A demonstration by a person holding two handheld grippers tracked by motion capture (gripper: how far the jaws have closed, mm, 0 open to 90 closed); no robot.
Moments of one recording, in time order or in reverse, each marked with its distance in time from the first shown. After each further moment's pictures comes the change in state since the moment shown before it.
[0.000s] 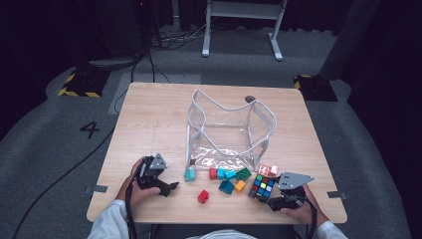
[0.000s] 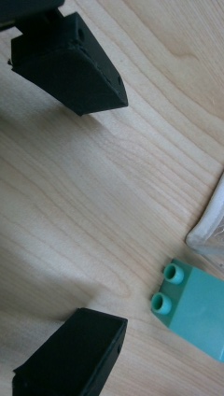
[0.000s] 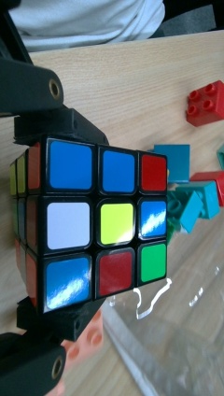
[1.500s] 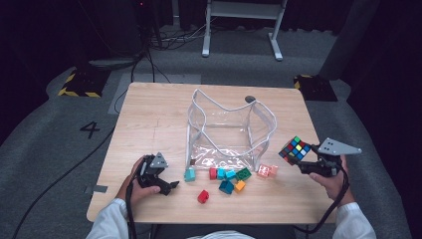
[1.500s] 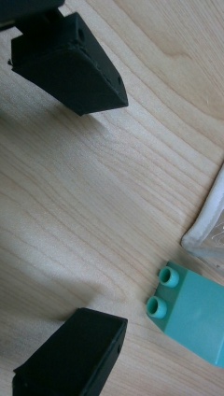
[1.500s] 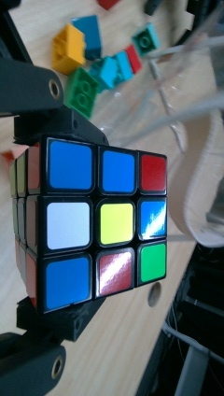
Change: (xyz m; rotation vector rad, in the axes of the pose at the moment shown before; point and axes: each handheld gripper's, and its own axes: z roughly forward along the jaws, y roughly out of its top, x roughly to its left) left arm 0.003 0.002 0.001 0.003 -0.003 0.020; right arm -0.087 0.030 -0.079 -0.168 -0.278 0.145
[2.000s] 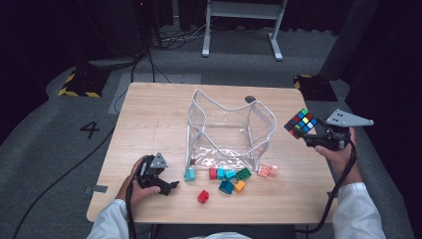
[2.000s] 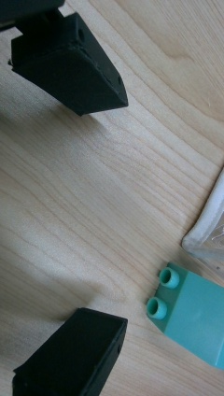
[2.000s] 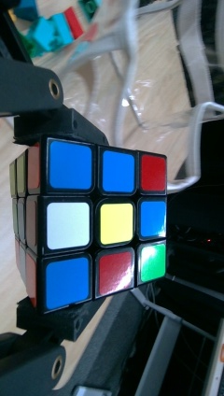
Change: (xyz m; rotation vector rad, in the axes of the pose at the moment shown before) left arm -0.001 -0.001 0.000 0.000 0.002 -0.014; right arm -0.028 0.074 -0.002 -0.055 -0.055 -0.033
